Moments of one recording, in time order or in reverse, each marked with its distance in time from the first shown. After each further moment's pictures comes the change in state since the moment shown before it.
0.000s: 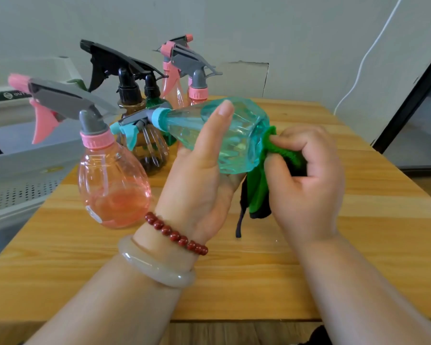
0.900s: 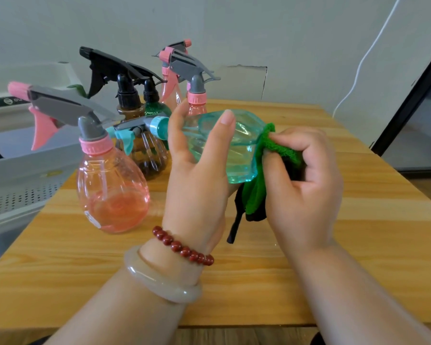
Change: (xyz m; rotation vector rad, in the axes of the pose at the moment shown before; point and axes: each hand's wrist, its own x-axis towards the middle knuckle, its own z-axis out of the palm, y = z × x) left_hand -0.004 -0.006 0.001 0.261 0.087 0.204; right_hand -0.001 -0.010 0.002 0.067 0.058 0.142
